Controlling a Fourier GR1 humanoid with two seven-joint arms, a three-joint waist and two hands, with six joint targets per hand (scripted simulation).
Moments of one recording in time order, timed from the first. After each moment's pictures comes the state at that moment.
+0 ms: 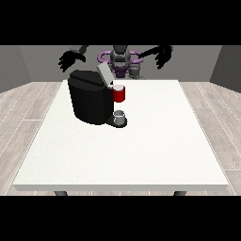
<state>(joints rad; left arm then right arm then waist) -0.81 0.18 0.30 -0.66 -0.41 -0.23 -0.24 -0.08 -0.08 -0.11 -1.34 -0.06 -0.13 -0.10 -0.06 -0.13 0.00</state>
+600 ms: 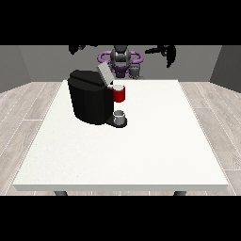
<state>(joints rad) -0.62 0.08 0.36 -0.72 -0.26 -0.28 -0.23 -0.15 -0.15 -0.07 -1.45 -0.08 -0.03 0.00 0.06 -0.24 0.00</state>
